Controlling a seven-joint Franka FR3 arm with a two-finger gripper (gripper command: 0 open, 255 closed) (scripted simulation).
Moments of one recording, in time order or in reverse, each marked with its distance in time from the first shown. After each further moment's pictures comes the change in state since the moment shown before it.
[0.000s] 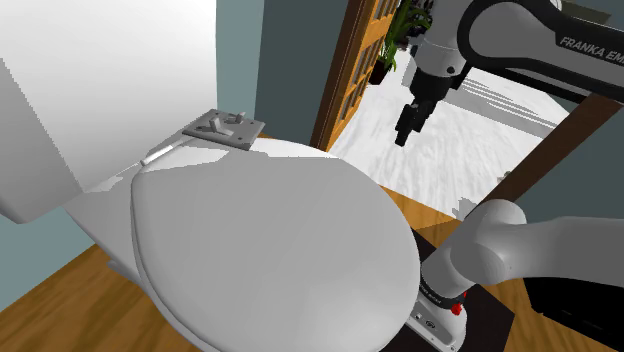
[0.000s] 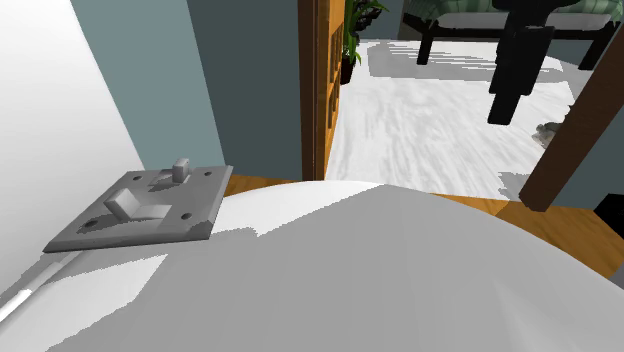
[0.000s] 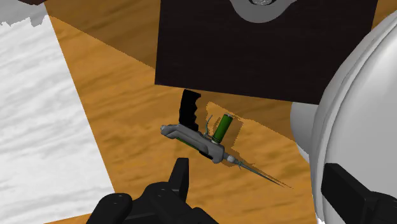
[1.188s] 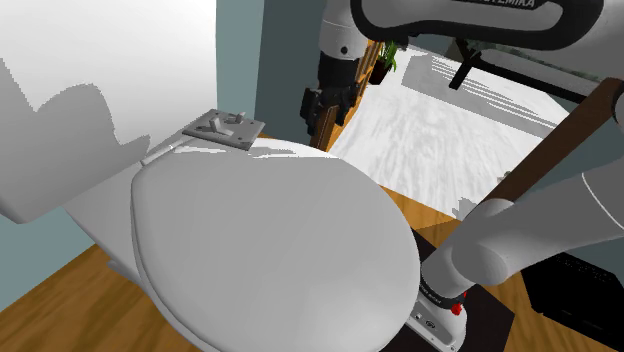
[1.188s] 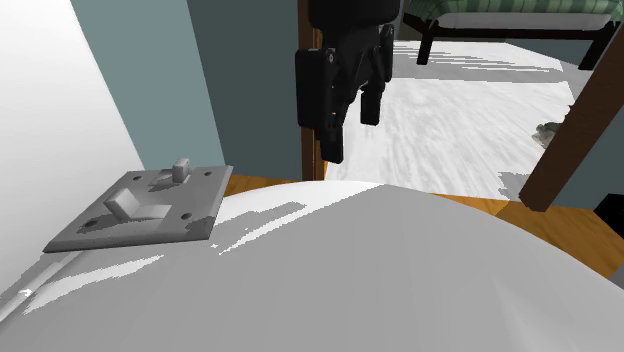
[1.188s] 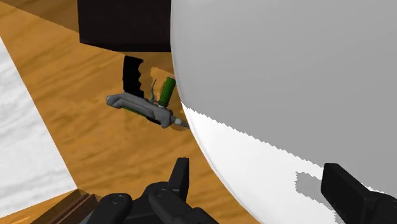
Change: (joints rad) arm 0.031 0.482 0.247 0.340 0.151 0.145 0.358
